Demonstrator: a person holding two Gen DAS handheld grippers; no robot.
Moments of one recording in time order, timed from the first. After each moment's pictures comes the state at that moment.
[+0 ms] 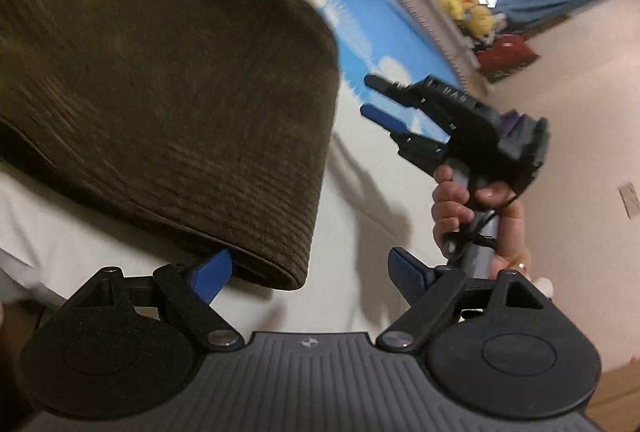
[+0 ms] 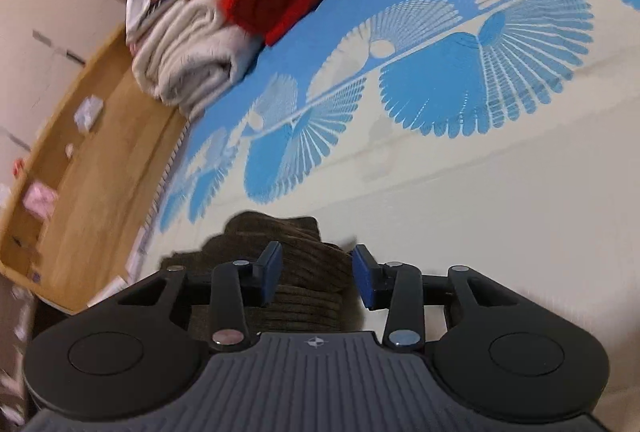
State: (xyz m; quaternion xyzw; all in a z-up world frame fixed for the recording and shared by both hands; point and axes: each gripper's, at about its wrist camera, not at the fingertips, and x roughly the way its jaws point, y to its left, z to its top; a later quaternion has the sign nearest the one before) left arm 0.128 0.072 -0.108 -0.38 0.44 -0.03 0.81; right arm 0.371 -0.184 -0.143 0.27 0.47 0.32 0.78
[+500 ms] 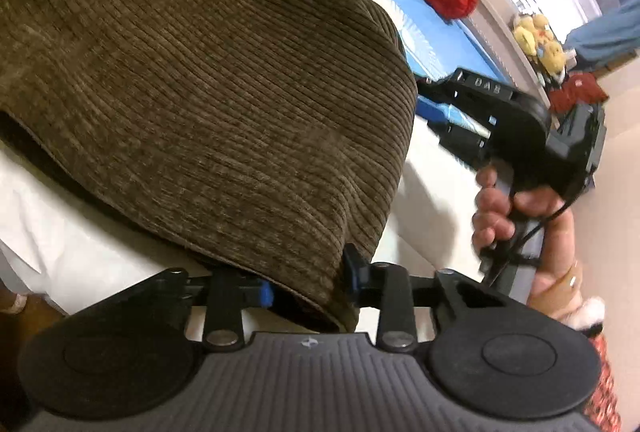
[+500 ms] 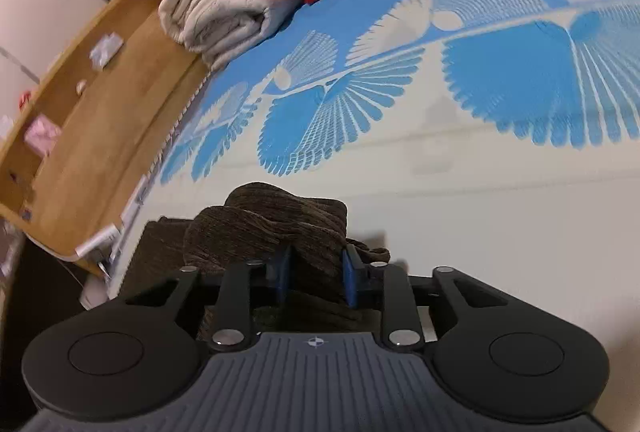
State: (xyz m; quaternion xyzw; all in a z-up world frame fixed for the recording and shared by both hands) left arm 0.157 0.062 -0.120 -0.37 0.45 0.09 0.81; right arm 0.394 -0.122 -0.157 0.19 0.48 0.38 0.77
